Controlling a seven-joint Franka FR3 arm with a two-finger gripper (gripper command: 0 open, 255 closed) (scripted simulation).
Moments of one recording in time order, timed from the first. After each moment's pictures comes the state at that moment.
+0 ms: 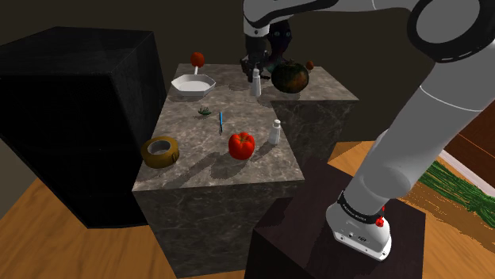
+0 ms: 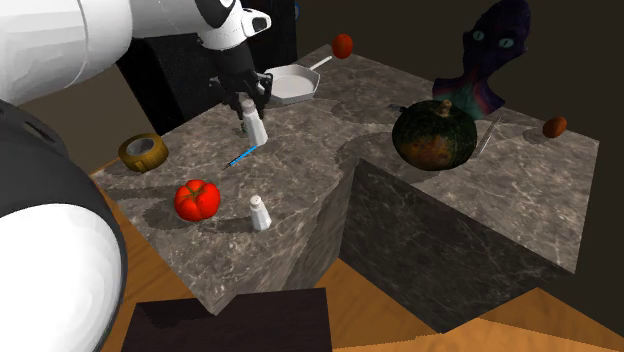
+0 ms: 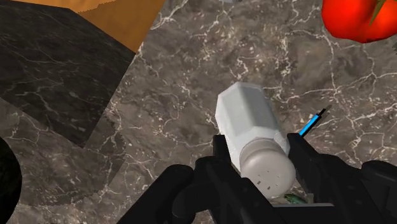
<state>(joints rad) -0.02 -0.06 -0.11 -1.89 -0.11 1.85 0.06</state>
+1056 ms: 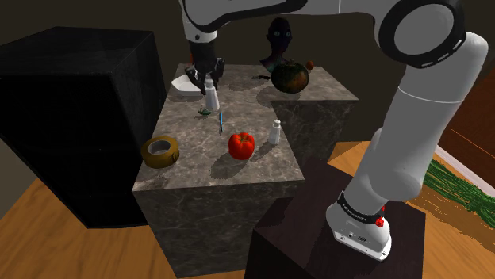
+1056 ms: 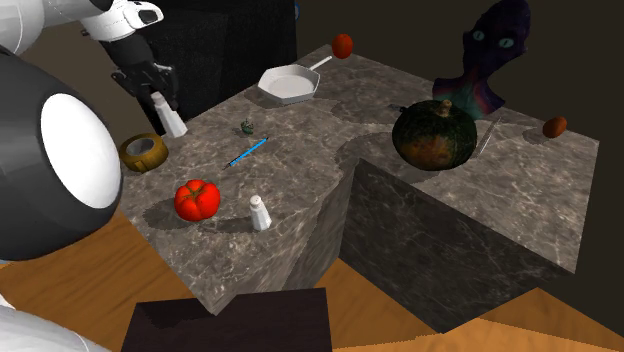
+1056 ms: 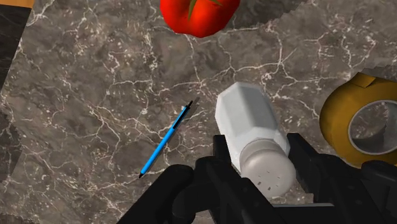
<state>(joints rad) 0.17 0.12 0.08 -1.65 -0.11 1.75 0.42</state>
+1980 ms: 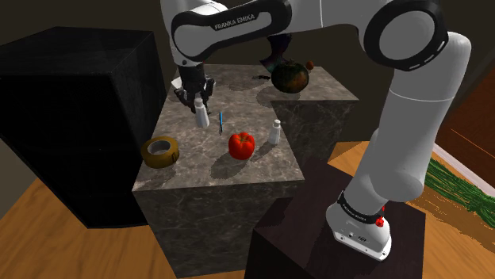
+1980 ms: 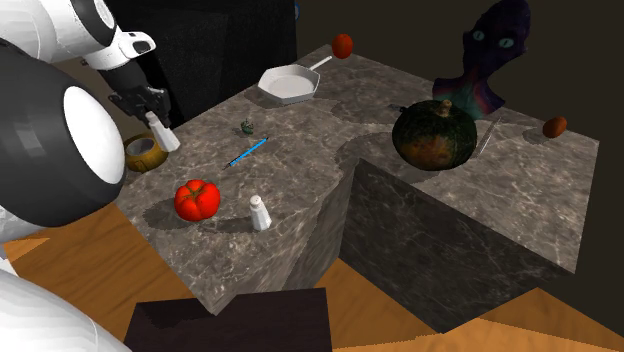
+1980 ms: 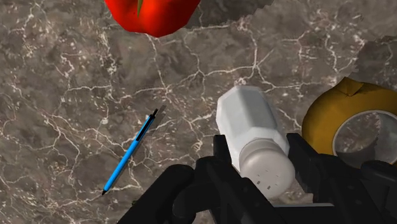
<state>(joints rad) 0.21 0.20 0.10 -1.69 -0.12 1.86 0.50</state>
